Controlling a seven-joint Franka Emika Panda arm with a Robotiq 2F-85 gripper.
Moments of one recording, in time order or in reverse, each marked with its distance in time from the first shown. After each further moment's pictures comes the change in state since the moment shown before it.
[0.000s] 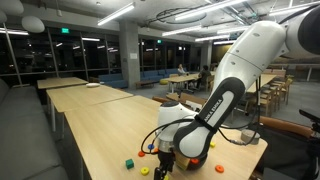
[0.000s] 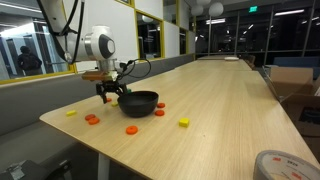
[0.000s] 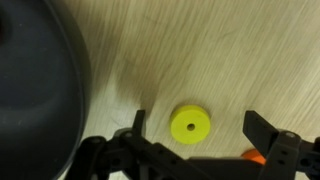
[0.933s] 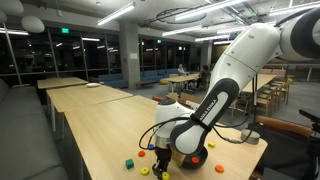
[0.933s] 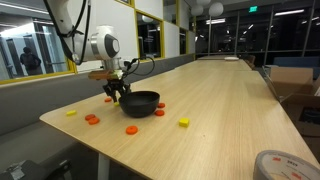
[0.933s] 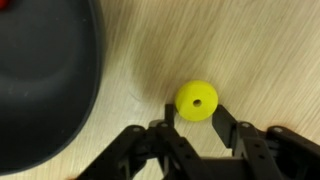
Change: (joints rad) arm 0.015 0.029 -0.042 0.057 -0.041 -0.004 0.014
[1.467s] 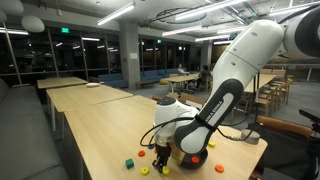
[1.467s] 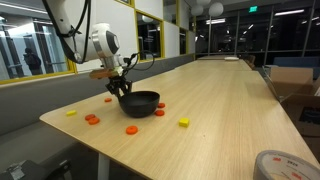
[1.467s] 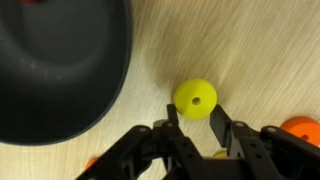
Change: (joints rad) arm 0.061 -0.020 -0.074 0.002 -0.157 -0.003 0.140
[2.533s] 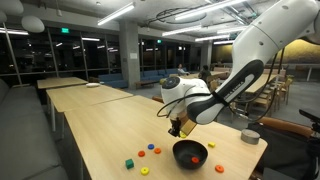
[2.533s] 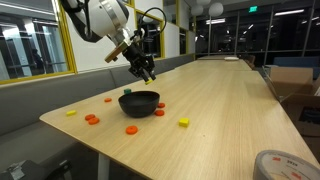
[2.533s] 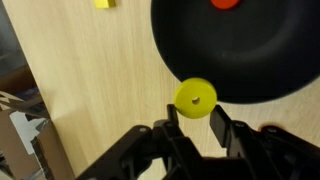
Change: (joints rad) arm -0.068 -0.208 -0.055 -0.004 -0.420 -0.367 0.408
